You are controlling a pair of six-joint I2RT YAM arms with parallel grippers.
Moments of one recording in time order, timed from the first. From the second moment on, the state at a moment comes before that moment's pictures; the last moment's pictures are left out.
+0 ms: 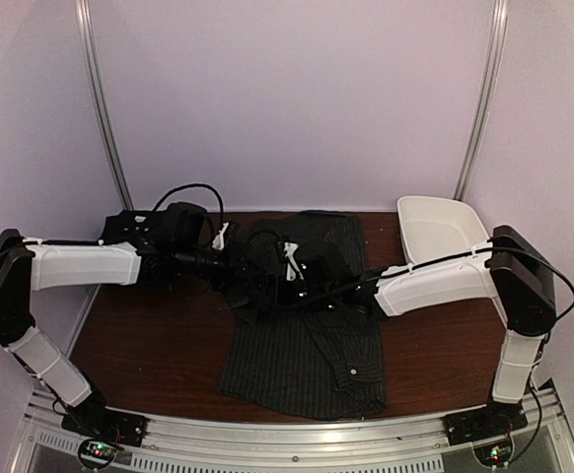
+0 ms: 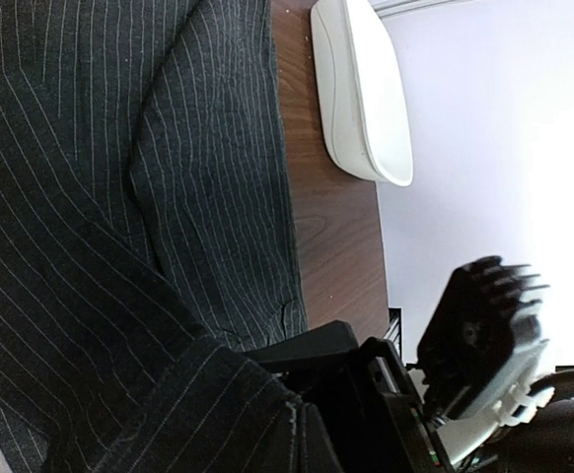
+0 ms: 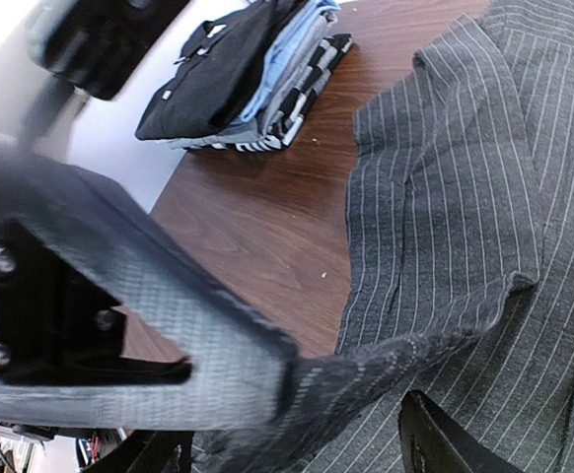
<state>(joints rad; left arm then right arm) -0.66 1.57 0.97 0.06 0.54 -0.97 1.03 1.88 1.19 0.24 0.01 0.73</state>
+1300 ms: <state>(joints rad) -0.52 1.26 0.67 -0.31 0.31 -0.72 0.85 2.03 1.96 -0.11 -0.06 0.31</state>
